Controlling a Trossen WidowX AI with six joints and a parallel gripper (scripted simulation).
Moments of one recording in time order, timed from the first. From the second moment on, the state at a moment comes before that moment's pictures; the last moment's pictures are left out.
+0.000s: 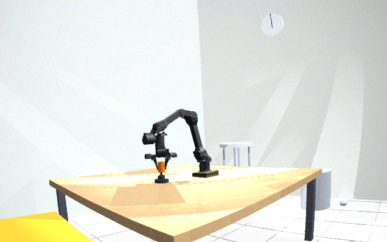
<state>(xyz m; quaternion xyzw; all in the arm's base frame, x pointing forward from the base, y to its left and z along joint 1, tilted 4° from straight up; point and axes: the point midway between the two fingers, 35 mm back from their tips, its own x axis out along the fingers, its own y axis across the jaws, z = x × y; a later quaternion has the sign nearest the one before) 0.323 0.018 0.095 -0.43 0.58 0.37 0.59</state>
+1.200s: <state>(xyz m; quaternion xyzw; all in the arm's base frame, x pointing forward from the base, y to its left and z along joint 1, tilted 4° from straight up) 0.328 0.018 0.093 -0.43 0.57 0.37 0.58</state>
